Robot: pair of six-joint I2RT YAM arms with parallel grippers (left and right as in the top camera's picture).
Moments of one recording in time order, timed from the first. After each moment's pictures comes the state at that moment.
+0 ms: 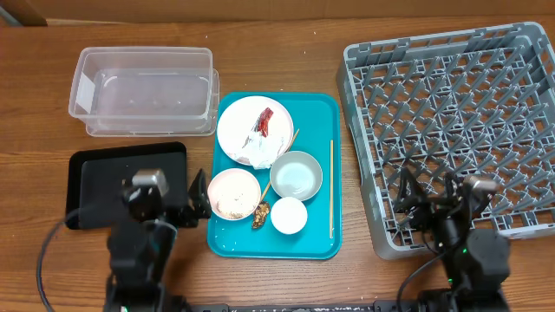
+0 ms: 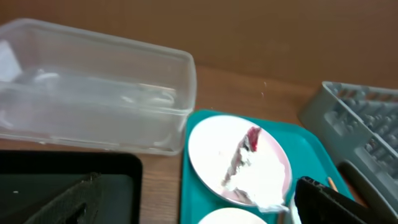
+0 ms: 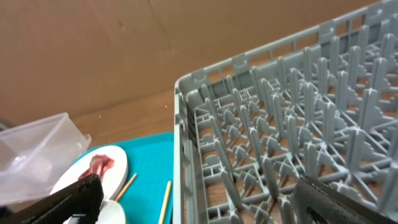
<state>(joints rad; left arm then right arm) 0.00 0.40 0.34 -0.21 0.13 -0.23 0.07 0.26 0.34 -0.32 -0.05 0.35</state>
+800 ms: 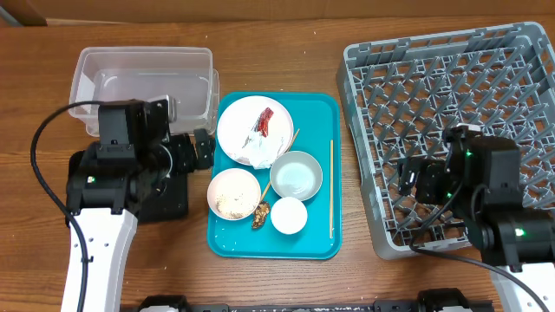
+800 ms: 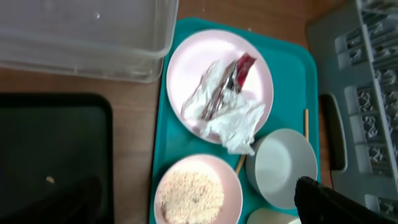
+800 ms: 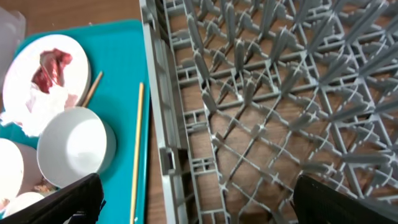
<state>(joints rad) 0.00 1.19 1.13 -0.86 0.26 -0.23 0.07 0.93 1.00 -0.98 -0.08 0.20</state>
